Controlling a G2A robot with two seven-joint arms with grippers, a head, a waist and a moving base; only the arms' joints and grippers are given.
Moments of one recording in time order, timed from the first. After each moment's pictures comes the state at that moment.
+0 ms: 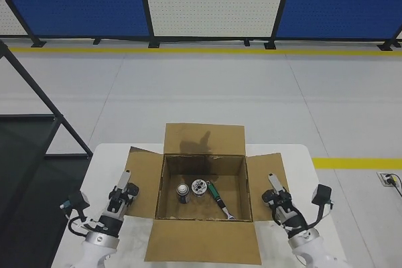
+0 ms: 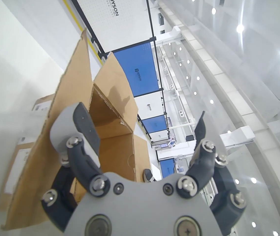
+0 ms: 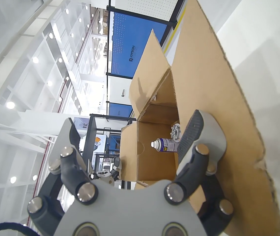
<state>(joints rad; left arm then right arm) 1.43 -1.24 -1.52 -1.95 -0.04 -0.06 -0.05 -1.38 -1.38 1.46 -1.92 -0.06 0.07 0.21</state>
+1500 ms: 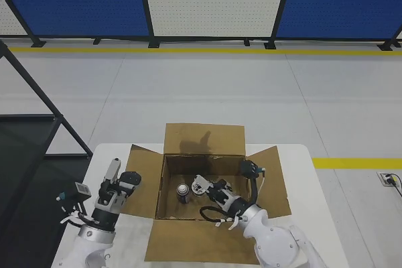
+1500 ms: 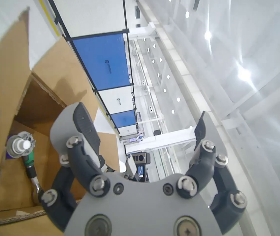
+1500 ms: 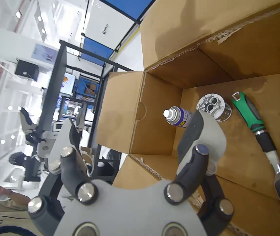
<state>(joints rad) 1.41 -1.25 -1.58 -2.03 -0.29 -0.07 -0.09 -1.00 -1.40 1.09 -1.78 -0.42 0.26 0.46</state>
